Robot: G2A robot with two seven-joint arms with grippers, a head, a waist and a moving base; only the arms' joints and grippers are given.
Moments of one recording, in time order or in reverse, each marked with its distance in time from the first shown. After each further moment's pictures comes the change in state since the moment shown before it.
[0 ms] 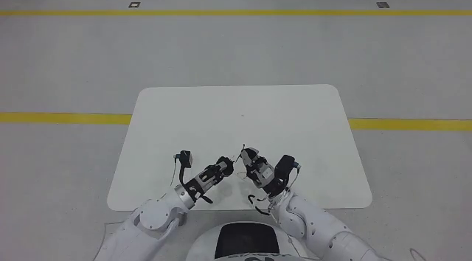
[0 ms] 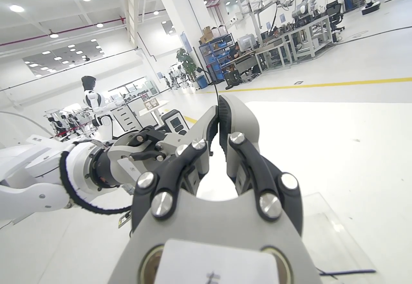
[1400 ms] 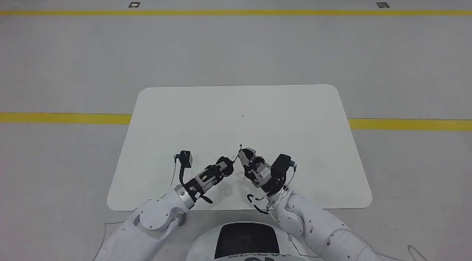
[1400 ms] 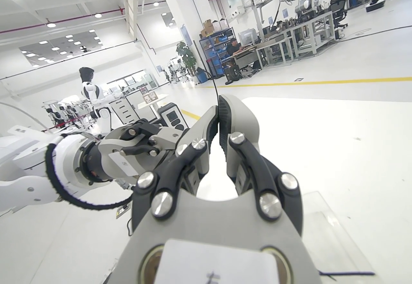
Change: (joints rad) left arm 0.000 0.000 0.000 0.000 0.000 0.000 0.000; right arm 0.023 -0.013 -0.012 0.037 -0.020 0.000 0.017
